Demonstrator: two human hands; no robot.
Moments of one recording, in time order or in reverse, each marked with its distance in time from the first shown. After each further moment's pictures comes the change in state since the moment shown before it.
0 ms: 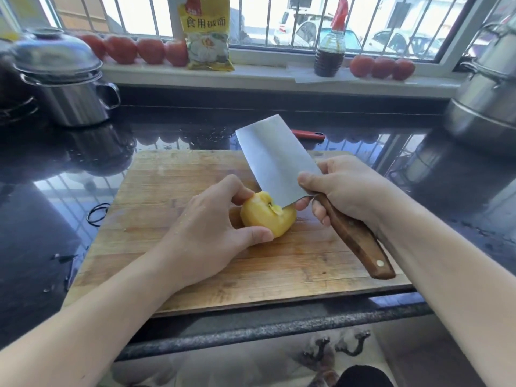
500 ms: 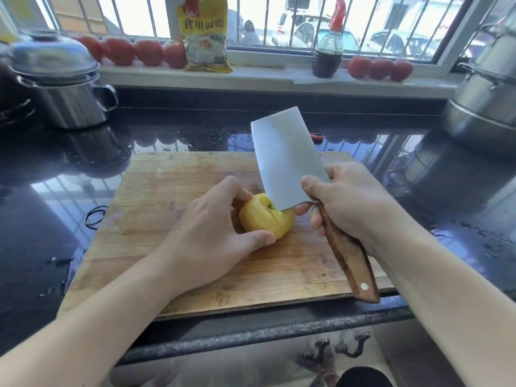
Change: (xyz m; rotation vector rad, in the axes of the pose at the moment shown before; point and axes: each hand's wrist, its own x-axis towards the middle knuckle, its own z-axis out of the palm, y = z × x) left_hand -0.002 0.003 0.002 0.061 0.026 0.042; right_hand -0.024 -0.005 0.016 0.094 0.167 -0.029
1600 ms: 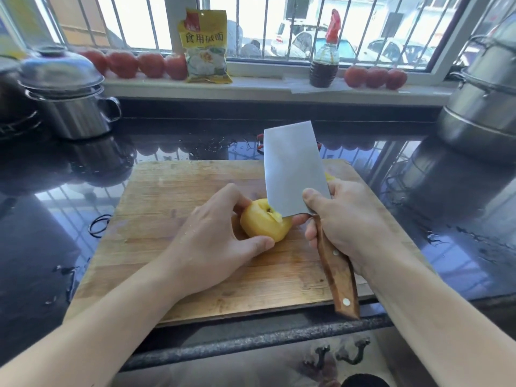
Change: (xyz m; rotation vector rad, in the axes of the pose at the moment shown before) left_hand 0.002 0.000 0.000 -0.053 -0.040 -0.033; right_hand -0.004 0.015 0.009 0.110 0.088 0.011
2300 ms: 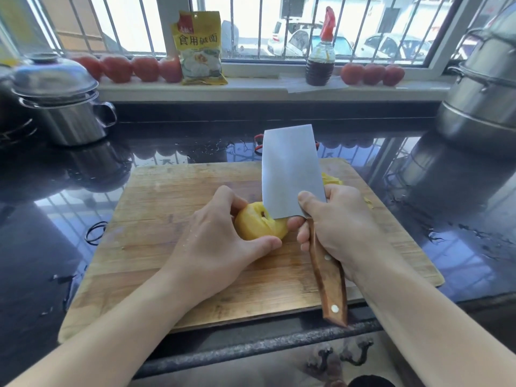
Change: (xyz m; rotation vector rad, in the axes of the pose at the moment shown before) left_hand 0.002 0.005 0.012 -0.012 0.093 -0.061; right_hand -0.008 -0.003 0.005 0.143 0.039 0.059
